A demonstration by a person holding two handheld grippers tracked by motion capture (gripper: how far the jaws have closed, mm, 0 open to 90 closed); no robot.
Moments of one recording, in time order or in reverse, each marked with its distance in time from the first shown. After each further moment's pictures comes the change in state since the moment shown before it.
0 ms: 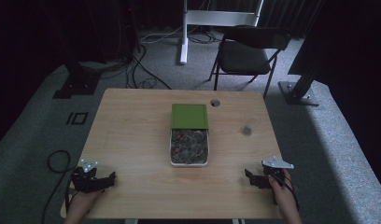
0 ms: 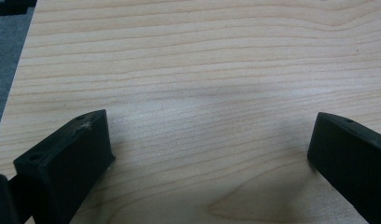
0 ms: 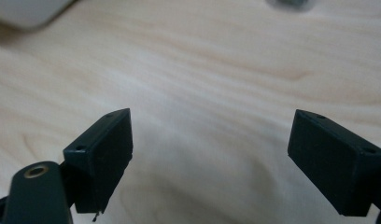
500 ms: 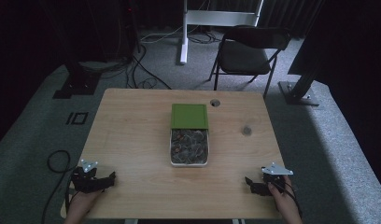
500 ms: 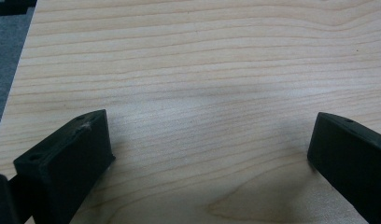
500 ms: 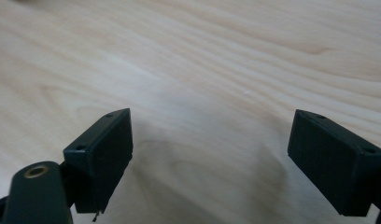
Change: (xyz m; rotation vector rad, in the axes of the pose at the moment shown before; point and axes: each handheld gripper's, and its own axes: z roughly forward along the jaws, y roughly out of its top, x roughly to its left) left arm 0.000 0.000 0.000 0.000 0.000 0.000; right arm 0.008 -0.016 -0.007 0.033 0.036 -0.076
